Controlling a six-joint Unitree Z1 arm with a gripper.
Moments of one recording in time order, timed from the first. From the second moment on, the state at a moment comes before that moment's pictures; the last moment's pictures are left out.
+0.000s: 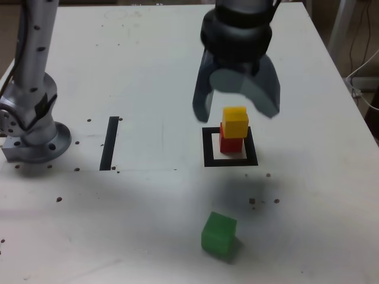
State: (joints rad) arm -0.27 2.04 -1.86 1.56 0.09 -0.09
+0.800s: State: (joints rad) arm -0.59 2.16 -1.88 1.56 -0.08 -0.21
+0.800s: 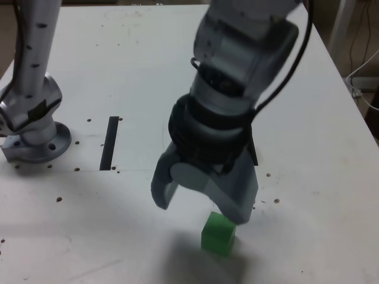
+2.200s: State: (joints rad) arm -0.54 2.23 -1.69 1.28 -0.10 -0.11
